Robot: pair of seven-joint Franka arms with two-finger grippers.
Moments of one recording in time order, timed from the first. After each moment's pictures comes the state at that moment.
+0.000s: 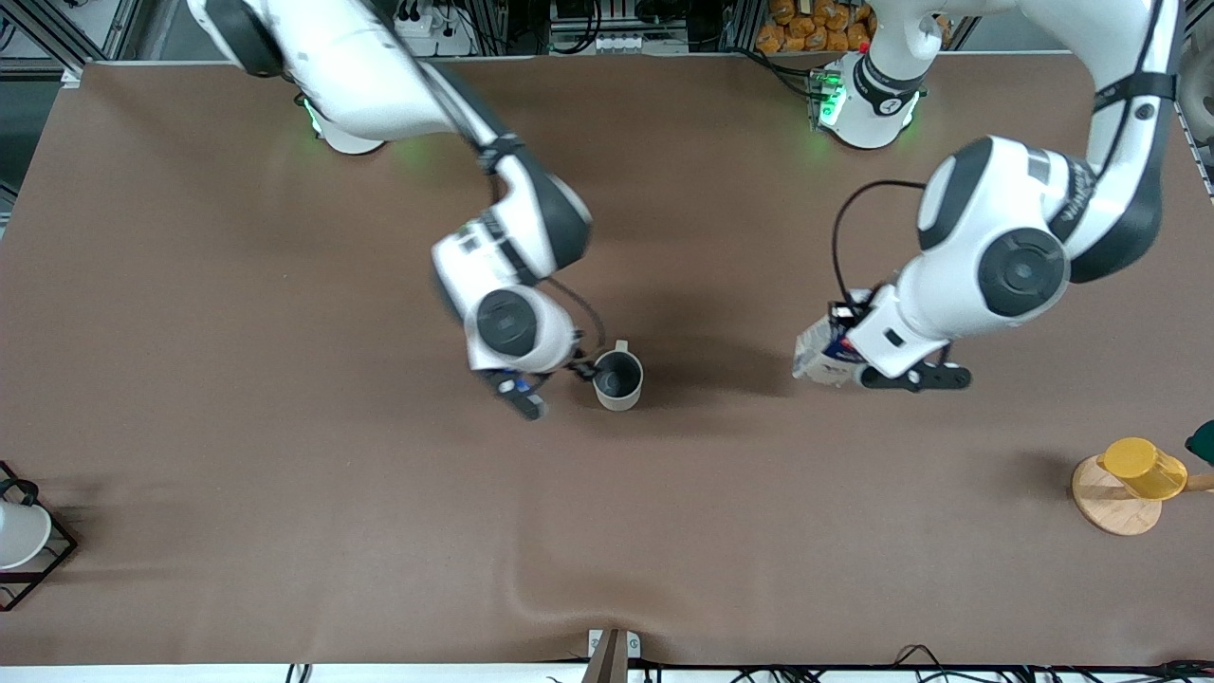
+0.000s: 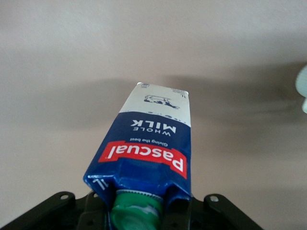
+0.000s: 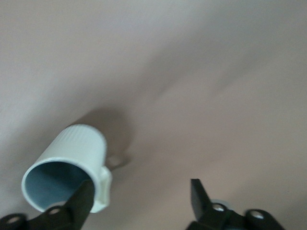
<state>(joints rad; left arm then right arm) -0.12 0.32 -0.25 -1.59 0.00 1.64 -0.36 0.58 0.78 -0.04 -1.11 0.25 1.66 1.16</state>
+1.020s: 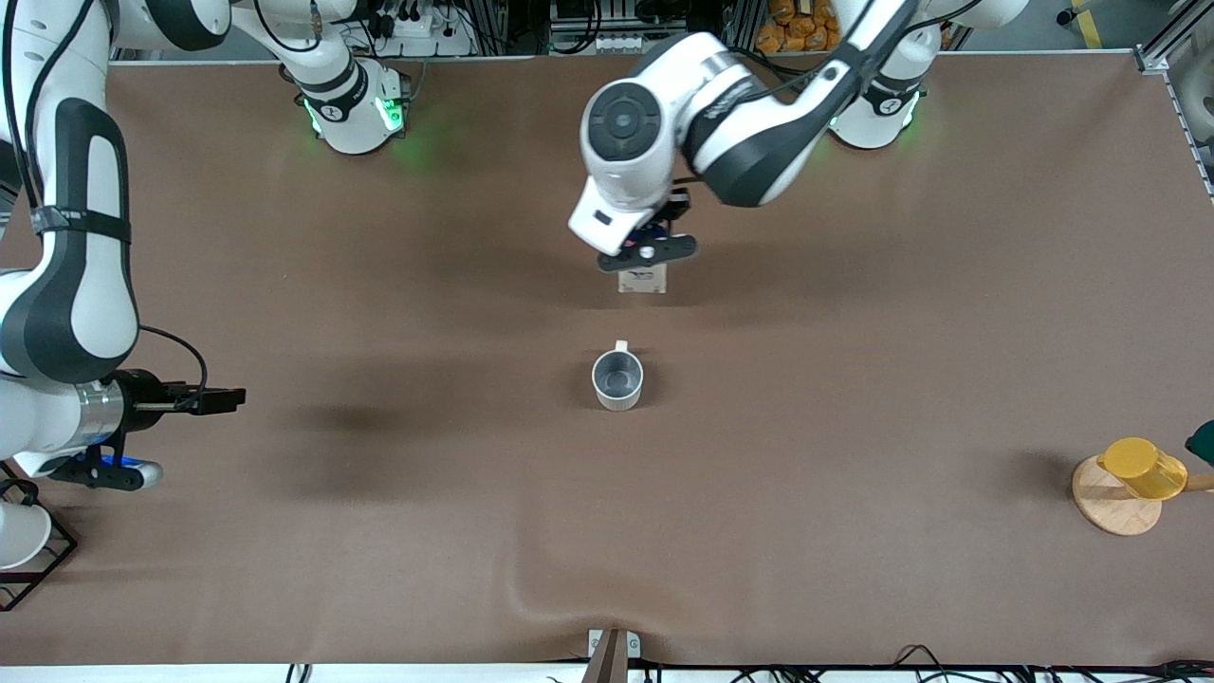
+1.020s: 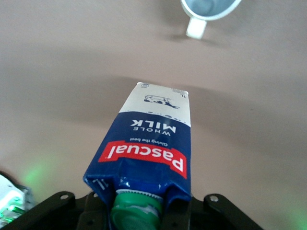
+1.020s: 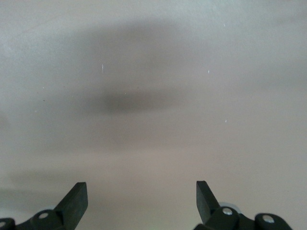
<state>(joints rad) -0.54 0.49 -0.39 -1.42 0.00 1.65 -1.07 -0.04 0.65 -0.05 -1.16 0.11 1.48 0.00</state>
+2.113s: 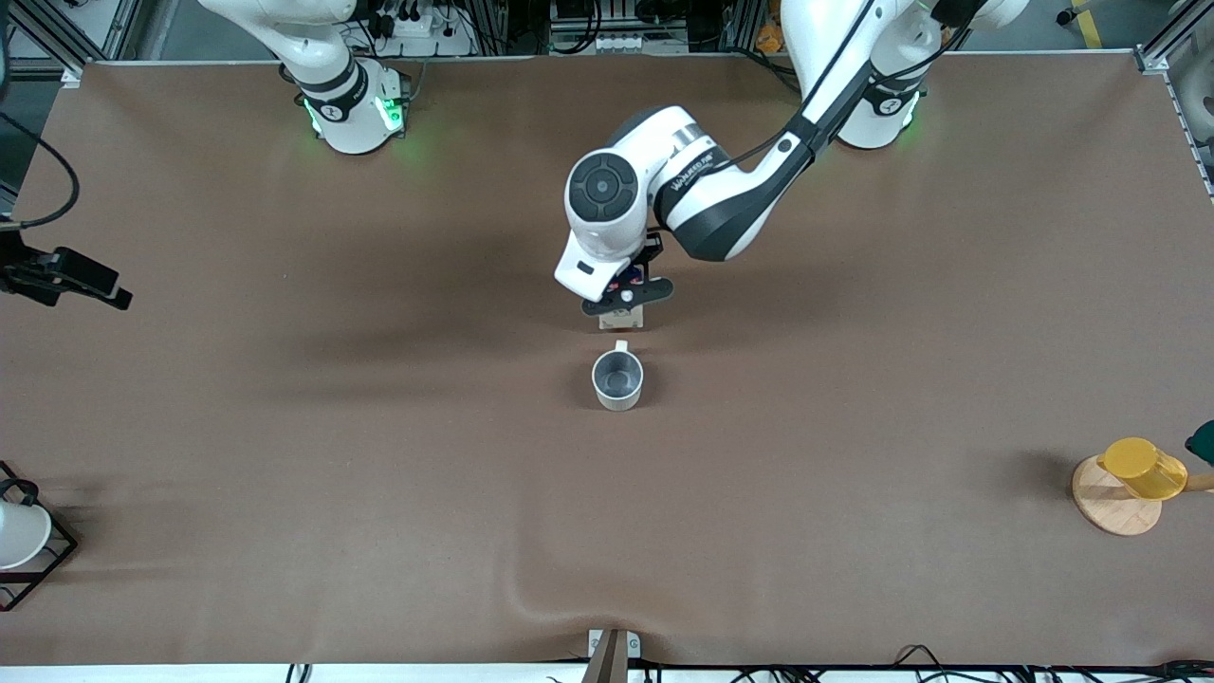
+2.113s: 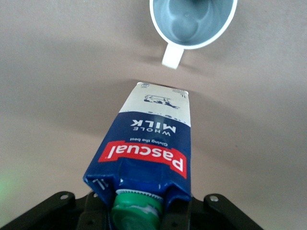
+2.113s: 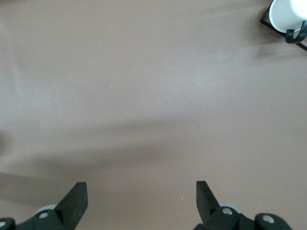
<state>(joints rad) -0.55 0.63 -0.35 -1.39 0.04 1.80 -1.10 -0.11 0.01 -0.04 -1.72 0.08 1.77 -0.07</state>
